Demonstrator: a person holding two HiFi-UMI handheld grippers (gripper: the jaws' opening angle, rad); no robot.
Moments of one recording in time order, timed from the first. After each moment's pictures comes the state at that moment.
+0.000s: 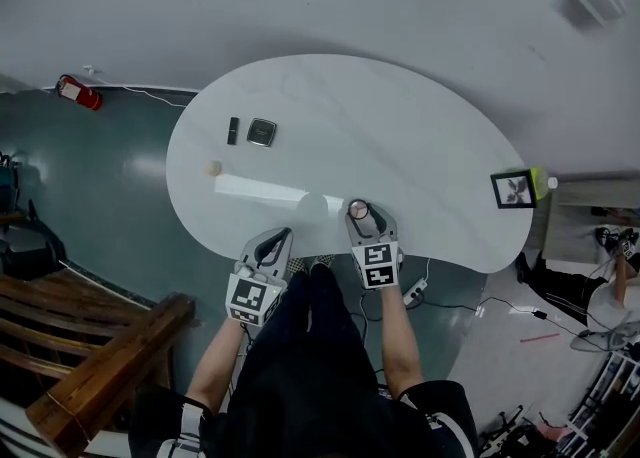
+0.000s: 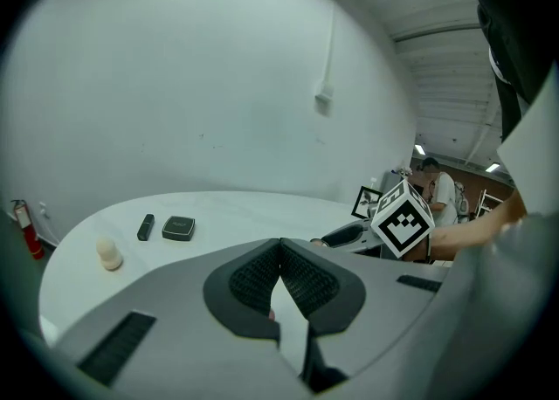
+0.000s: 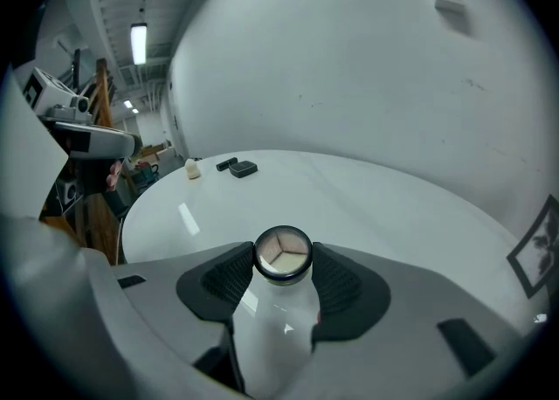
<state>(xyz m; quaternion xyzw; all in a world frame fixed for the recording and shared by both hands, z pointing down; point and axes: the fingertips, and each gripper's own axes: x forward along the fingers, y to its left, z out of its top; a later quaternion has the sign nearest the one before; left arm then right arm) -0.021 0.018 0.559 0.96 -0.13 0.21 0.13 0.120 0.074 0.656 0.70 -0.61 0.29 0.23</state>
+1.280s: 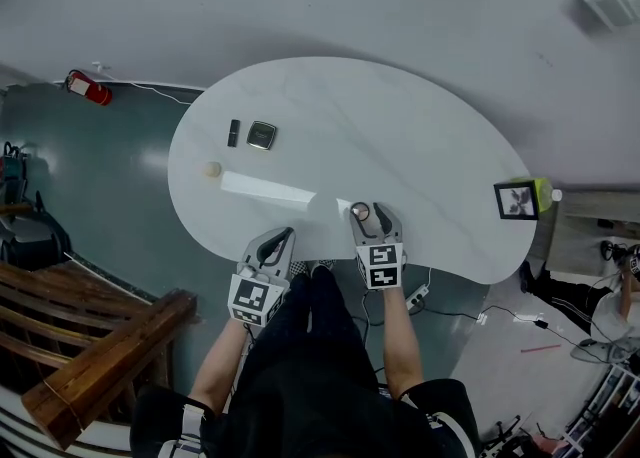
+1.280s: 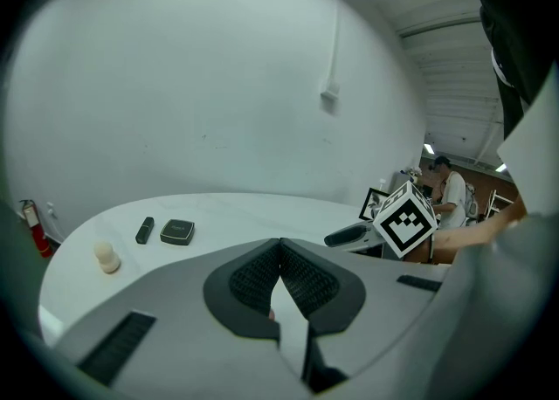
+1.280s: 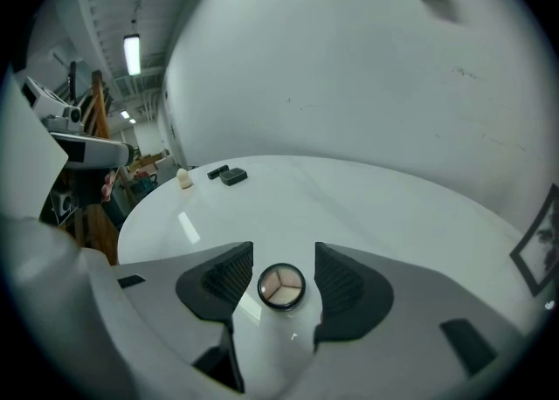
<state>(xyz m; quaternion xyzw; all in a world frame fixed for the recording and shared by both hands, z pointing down) 0.001 0.019 0.561 0.95 -0.16 0.22 0.13 0.150 0.074 0.661 0.71 -0.61 0.29 0.21</state>
